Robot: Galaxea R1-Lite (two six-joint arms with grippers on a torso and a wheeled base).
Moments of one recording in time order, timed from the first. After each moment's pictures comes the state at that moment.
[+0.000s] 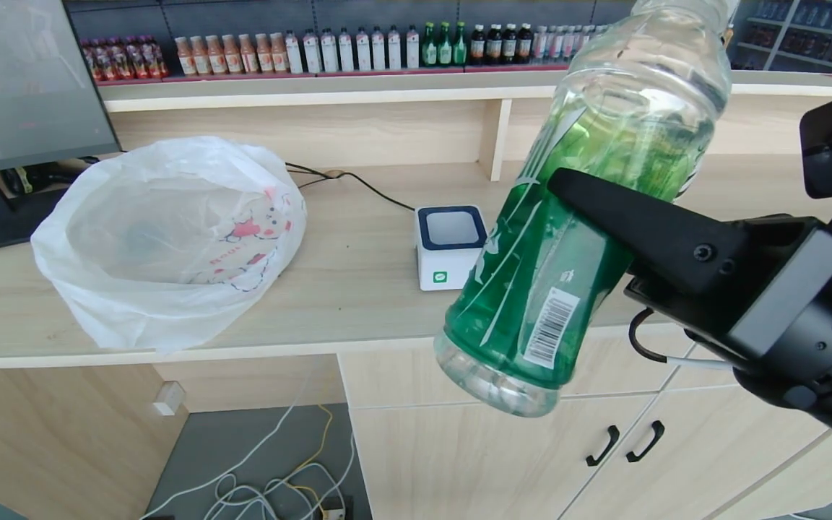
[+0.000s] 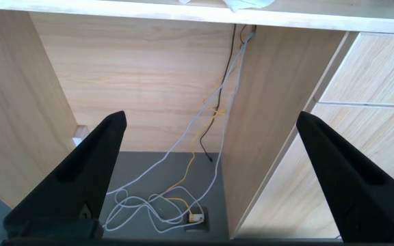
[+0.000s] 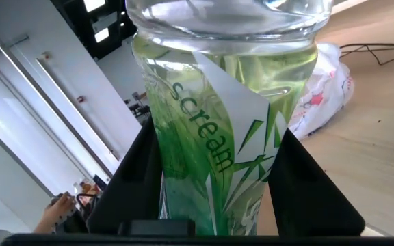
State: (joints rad) left arm 0.00 0.00 0.00 0.00 0.00 0.00; right arm 0.78 1.46 -0.59 -1.32 0.28 0.56
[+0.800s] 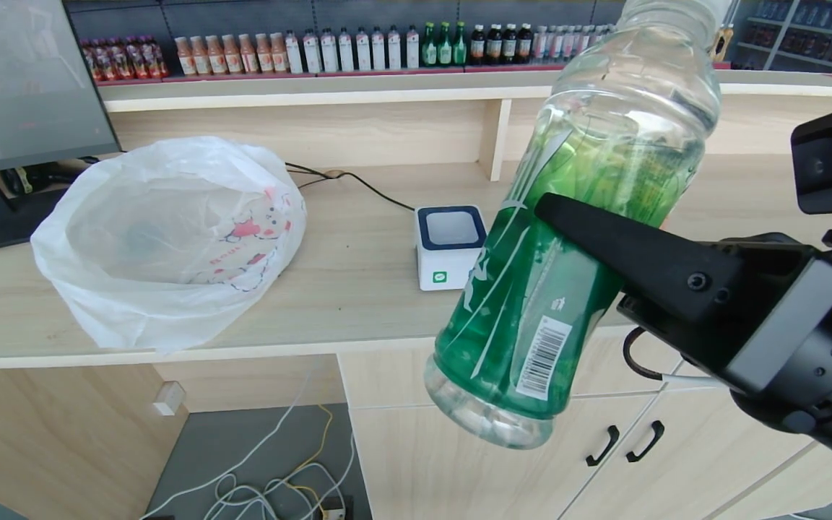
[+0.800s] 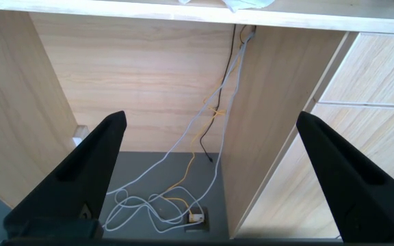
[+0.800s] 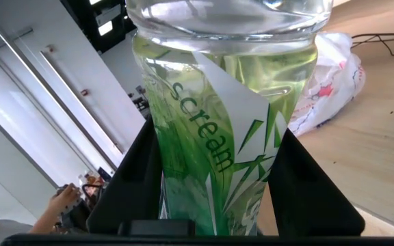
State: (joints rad) left arm 0.00 0.00 0.00 0.00 0.00 0.00; right arm 0.82 1.46 -0.57 -1.32 0.28 0.55
